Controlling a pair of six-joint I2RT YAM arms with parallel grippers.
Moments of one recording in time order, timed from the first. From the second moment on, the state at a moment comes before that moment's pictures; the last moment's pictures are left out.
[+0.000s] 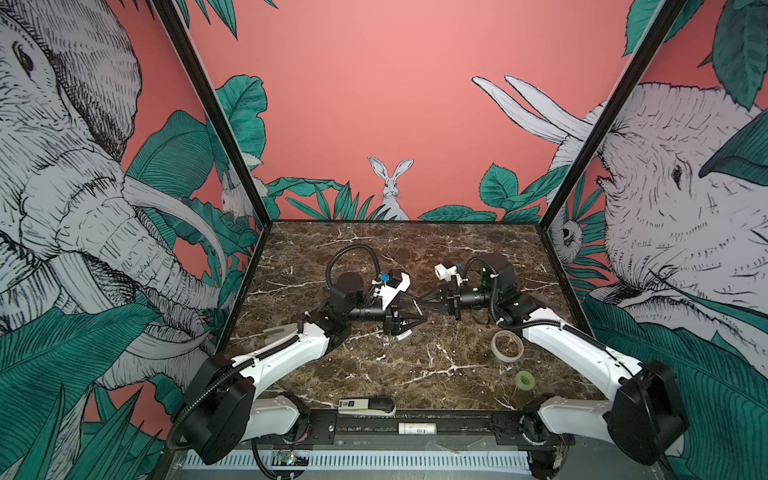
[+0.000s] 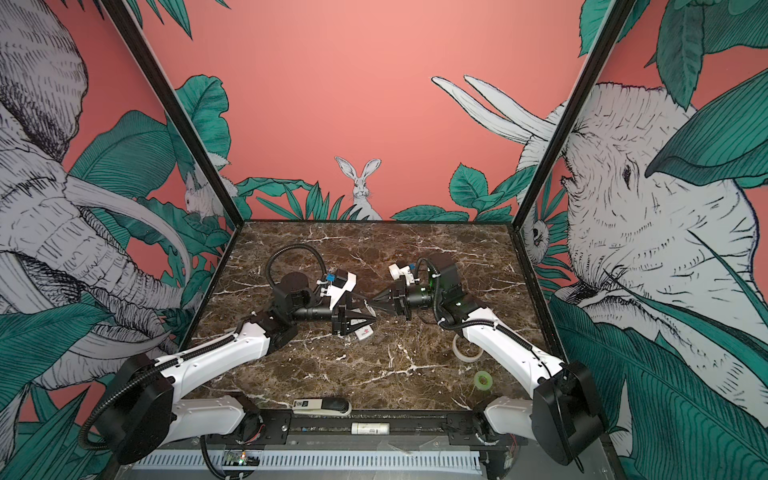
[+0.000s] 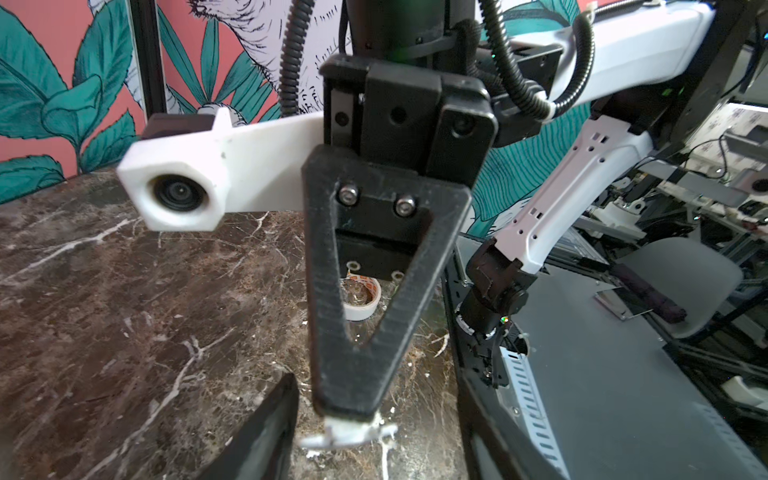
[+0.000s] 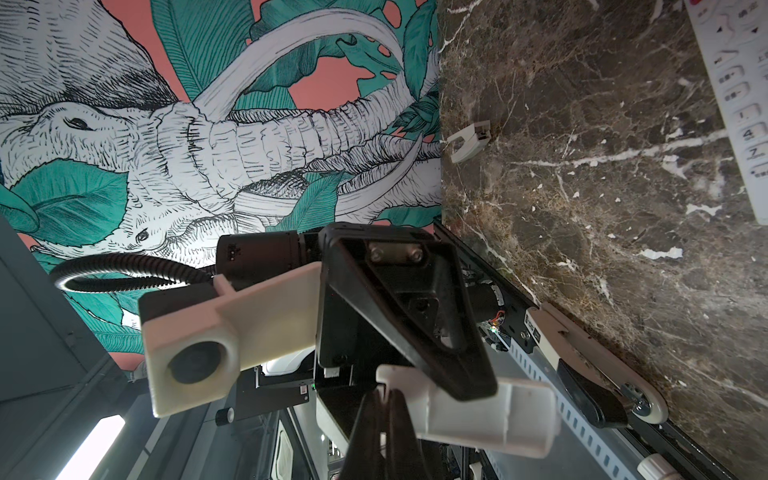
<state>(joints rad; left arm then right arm) -0.68 1.26 0.67 0.43 0.91 -0.12 0.53 1.27 0.87 0.03 -1.04 1.35</state>
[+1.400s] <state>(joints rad) -0.61 1.14 0.69 -0.21 0.44 -0.16 0.54 1.46 1.11 -0.44 -0.64 0.60</state>
